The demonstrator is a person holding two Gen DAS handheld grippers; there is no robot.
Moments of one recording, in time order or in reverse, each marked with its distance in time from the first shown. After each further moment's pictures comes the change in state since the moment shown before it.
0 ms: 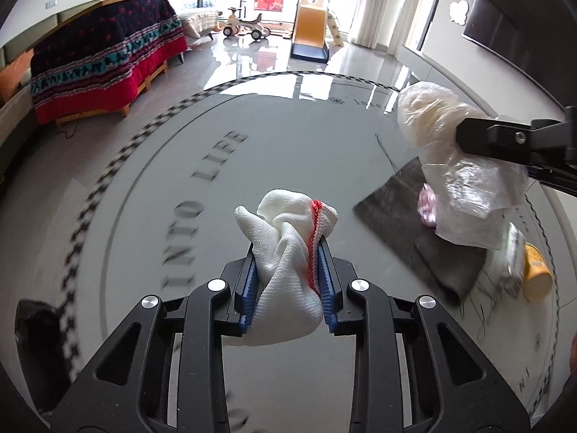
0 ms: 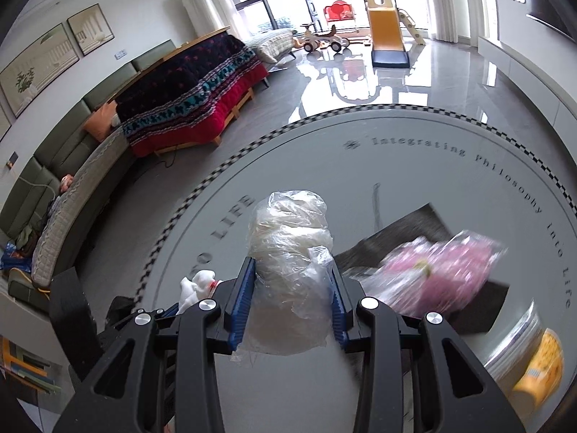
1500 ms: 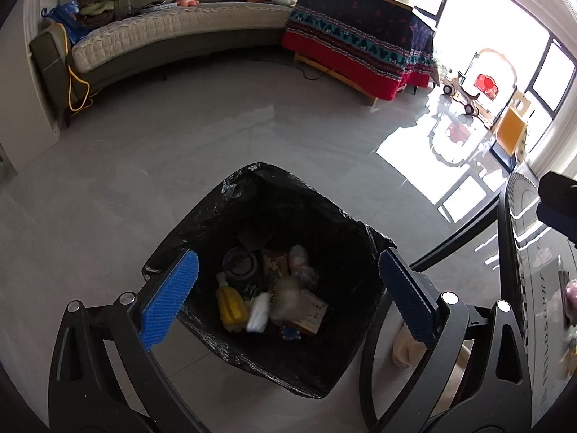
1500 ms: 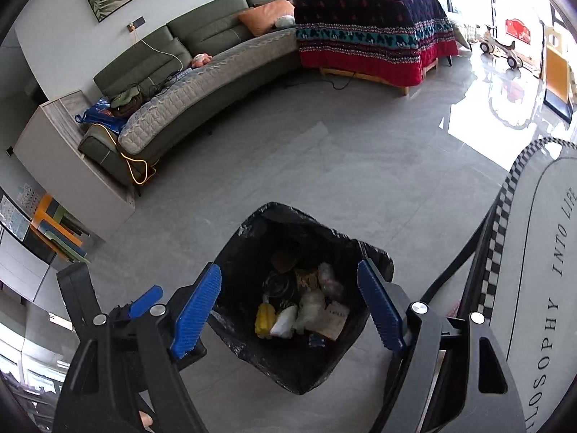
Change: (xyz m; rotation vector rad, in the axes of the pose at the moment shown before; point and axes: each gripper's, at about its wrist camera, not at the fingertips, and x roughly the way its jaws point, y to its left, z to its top) left arm -0.204 0.338 -0.219 -0.665 -0.108 0.489; right arm 0.068 0.410 -0.155 -0.452 0.206 0.353
